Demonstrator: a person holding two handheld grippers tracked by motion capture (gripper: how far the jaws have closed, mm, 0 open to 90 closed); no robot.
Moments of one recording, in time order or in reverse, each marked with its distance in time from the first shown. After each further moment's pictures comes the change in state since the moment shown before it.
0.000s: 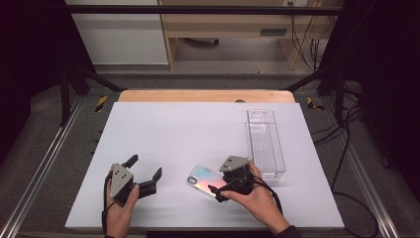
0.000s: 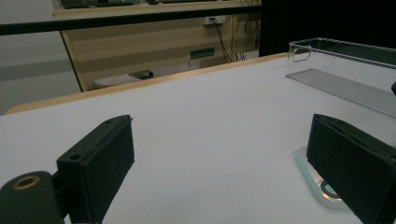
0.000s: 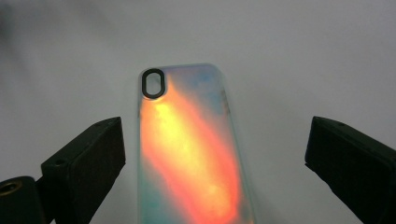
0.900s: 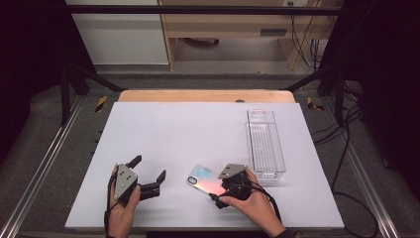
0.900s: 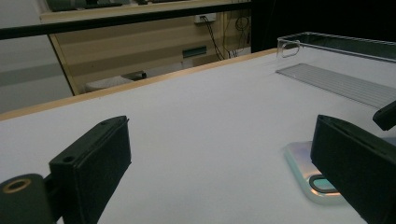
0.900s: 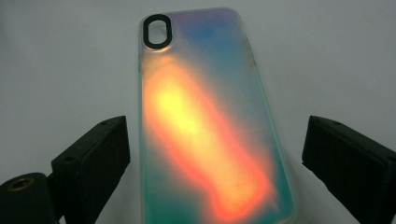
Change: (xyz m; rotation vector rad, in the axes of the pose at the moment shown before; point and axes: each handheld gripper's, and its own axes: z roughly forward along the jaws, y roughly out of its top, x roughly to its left) left arm -0.007 0.000 0.003 0.007 -0.031 0.036; right arm 0.005 -0.027 0.020 0.070 0.030 0.029
